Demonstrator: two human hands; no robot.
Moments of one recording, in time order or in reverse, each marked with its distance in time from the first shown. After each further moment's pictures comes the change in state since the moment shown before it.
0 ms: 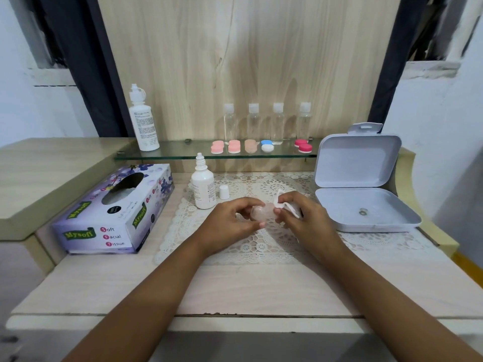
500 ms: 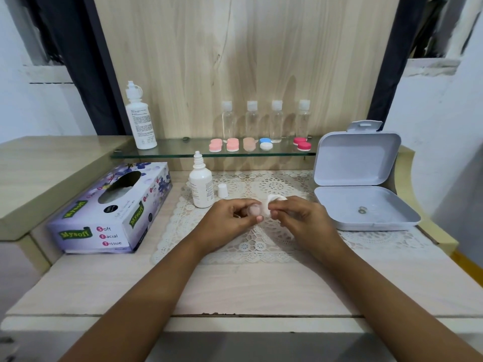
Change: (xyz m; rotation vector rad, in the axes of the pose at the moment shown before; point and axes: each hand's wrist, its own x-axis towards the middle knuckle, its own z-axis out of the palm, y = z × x) left_hand 0.002 -0.002 0.000 -0.123 -0.048 0.000; right_hand 0.000 0.004 0.002 0.101 -0.007 -0.117
